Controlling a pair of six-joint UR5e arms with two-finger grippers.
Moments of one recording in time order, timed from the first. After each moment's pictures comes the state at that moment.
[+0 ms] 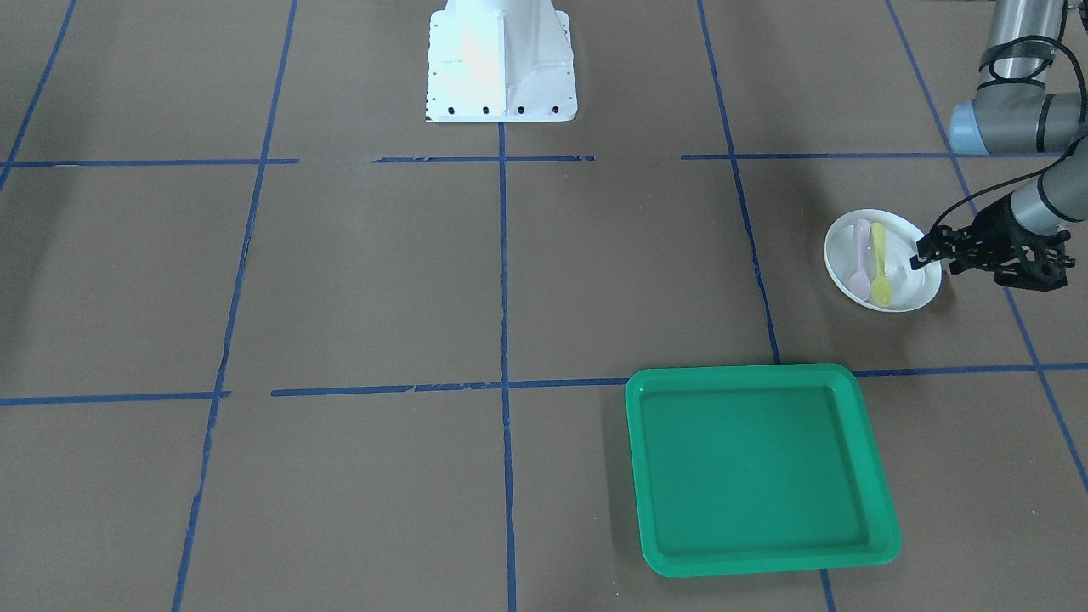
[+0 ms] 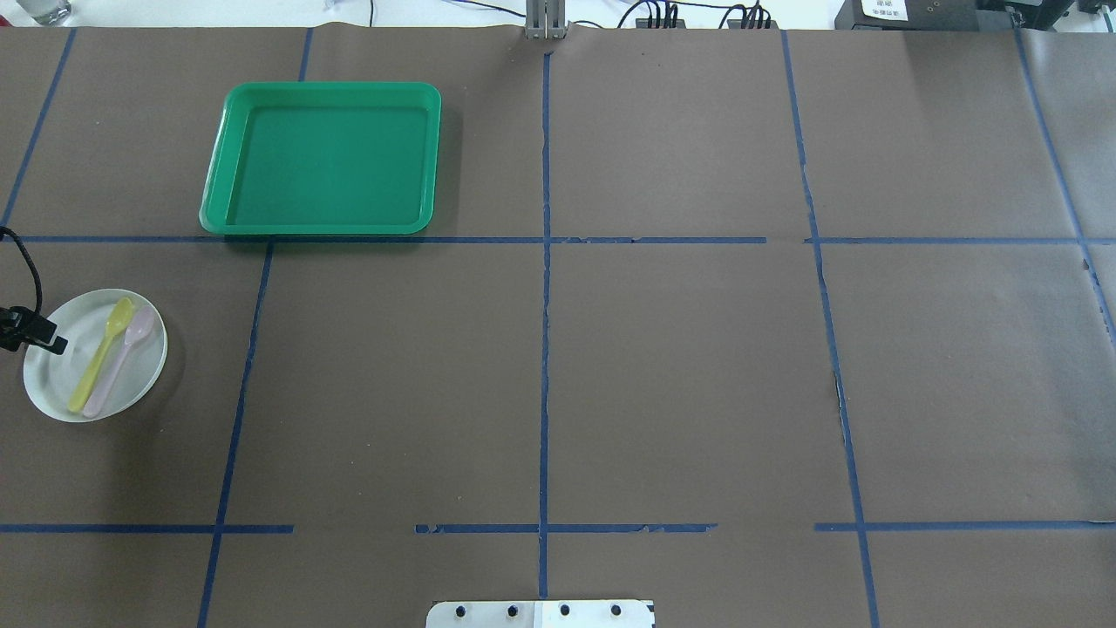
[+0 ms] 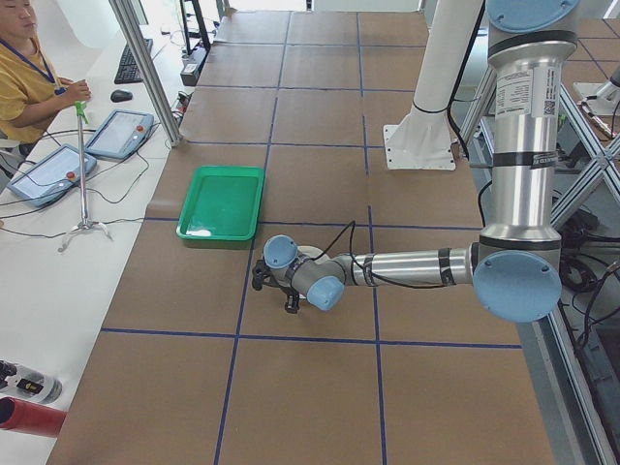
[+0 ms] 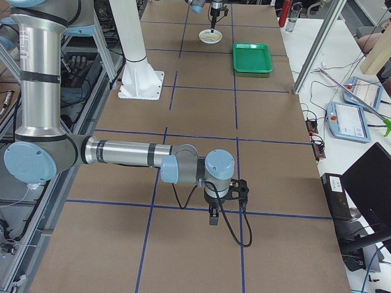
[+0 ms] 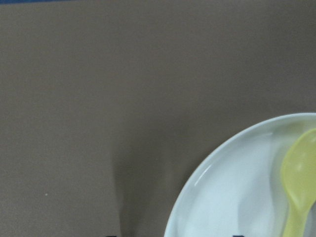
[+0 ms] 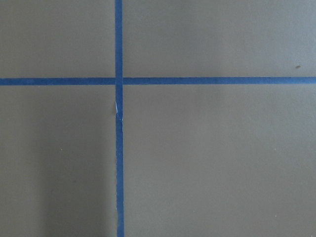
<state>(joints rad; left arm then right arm) -1.08 -1.53 -1.41 -2.24 -2.38 -0.56 1.58 -1.65 1.62 -1.53 2.28 0.03</state>
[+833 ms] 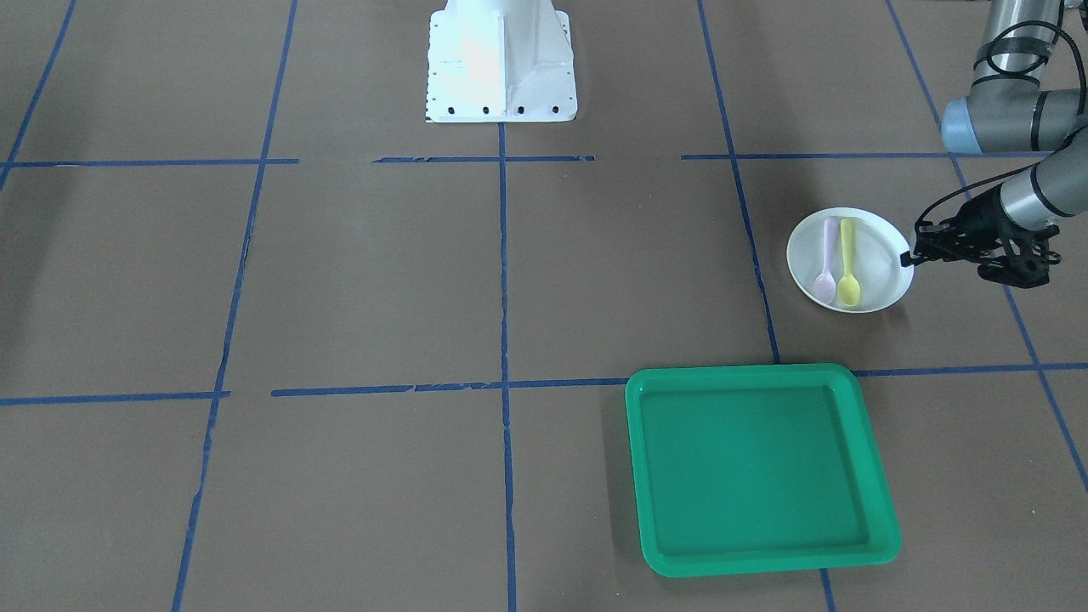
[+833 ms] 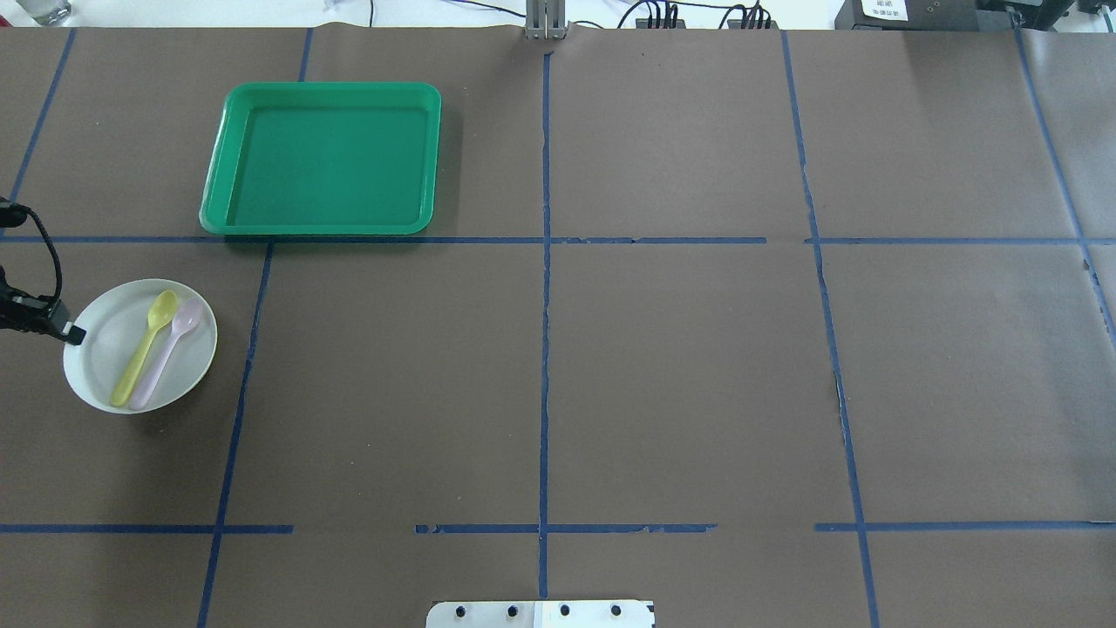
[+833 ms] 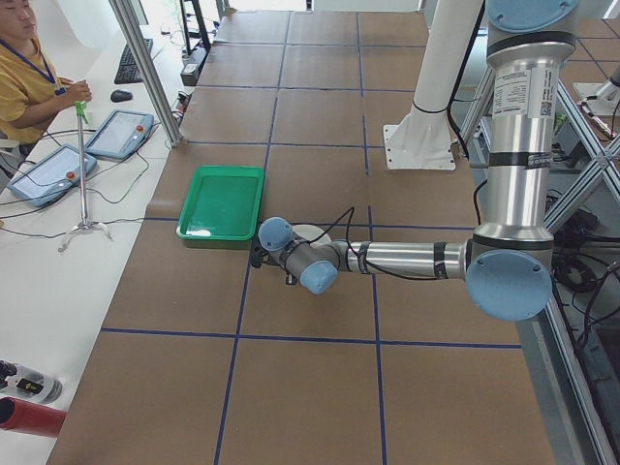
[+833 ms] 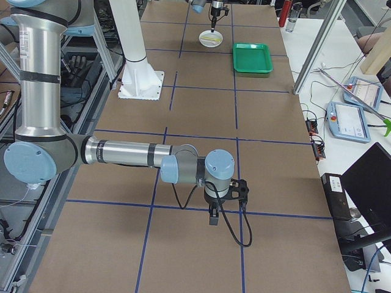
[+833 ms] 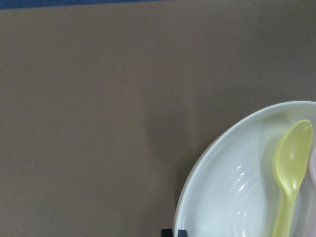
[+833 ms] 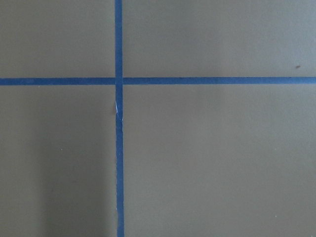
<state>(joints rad) -1.08 -1.59 -1.49 -2.24 -2.53 -0.65 1.58 -1.65 1.62 -1.53 2.28 0.03</state>
